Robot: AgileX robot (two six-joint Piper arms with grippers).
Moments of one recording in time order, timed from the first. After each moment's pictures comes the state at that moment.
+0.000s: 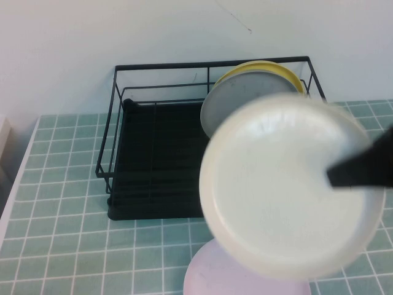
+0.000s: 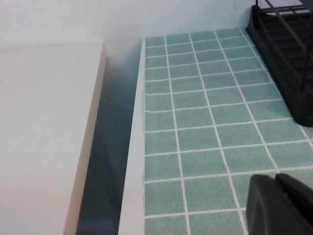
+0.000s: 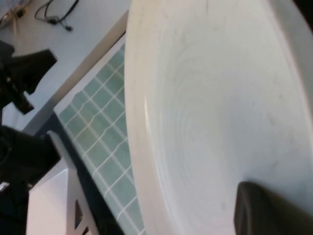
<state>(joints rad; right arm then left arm) 0.07 1.35 -1.09 0.98 1.23 -0.94 0.14 -0.01 0.02 -0.23 0.37 0.25</state>
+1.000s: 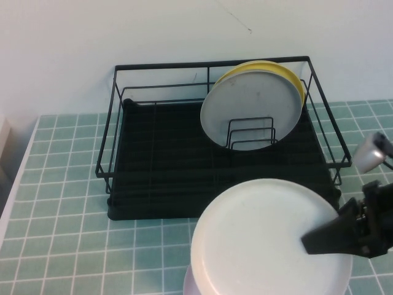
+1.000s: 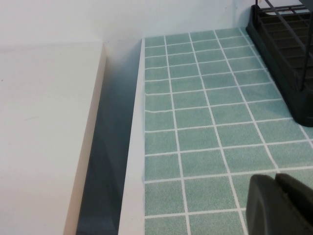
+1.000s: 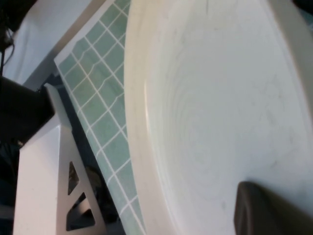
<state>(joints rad) 0.11 1.46 -0.79 1.10 1.12 -1.28 0.14 -0.01 0.02 -0.23 0.37 0.25</state>
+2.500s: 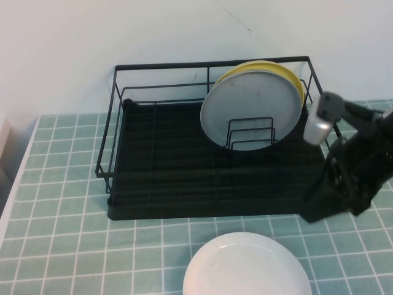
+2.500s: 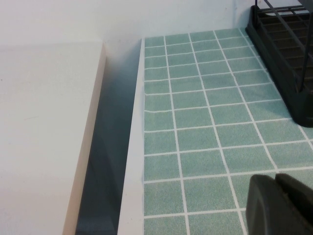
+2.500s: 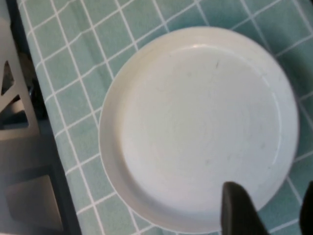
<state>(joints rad) 0.27 1.63 -1.24 0.64 1.24 -1.06 0.14 -0.01 0.02 -0.24 0.37 0.25</state>
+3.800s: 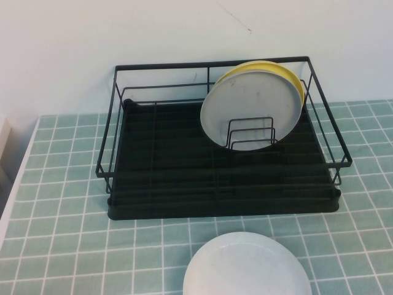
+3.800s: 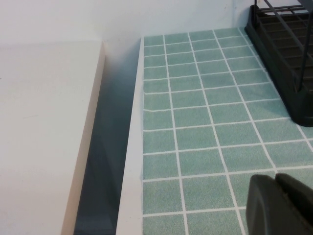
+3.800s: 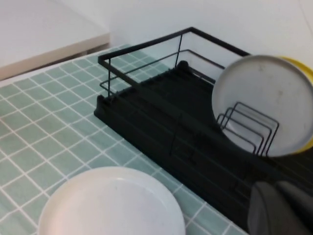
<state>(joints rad) 0.27 0.42 -0.55 0.67 0.67 -0.86 0.14 -0.01 0.02 -0.24 0.37 0.25</state>
